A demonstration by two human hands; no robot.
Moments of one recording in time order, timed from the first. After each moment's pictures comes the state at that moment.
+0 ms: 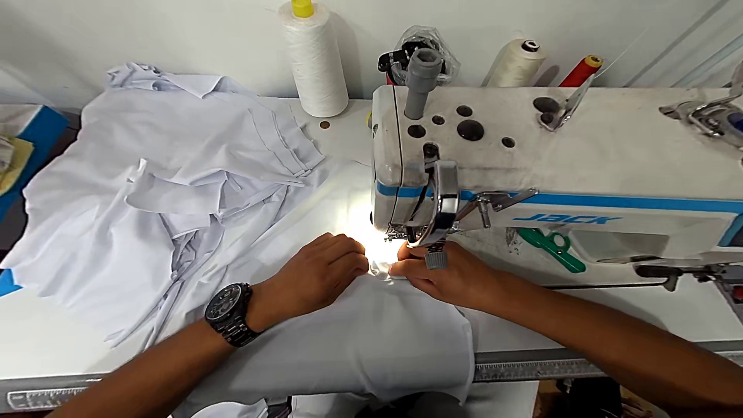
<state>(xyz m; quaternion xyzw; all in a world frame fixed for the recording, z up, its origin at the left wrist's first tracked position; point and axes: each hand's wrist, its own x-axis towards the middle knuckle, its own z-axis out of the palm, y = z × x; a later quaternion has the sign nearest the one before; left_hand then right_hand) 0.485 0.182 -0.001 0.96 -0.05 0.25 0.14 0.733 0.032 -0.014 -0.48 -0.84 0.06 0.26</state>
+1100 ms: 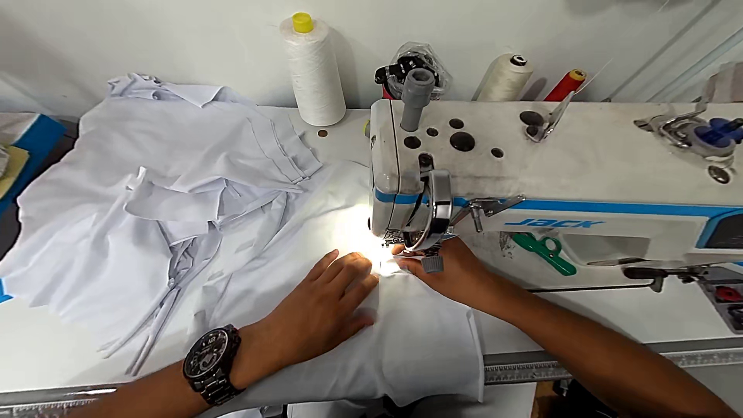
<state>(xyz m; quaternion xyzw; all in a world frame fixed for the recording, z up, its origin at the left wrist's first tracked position) 0.471 0.140 -0.004 0.98 0.04 0.16 0.07 0.728 0.030 -0.005 -0.64 -0.72 0.08 0.27</state>
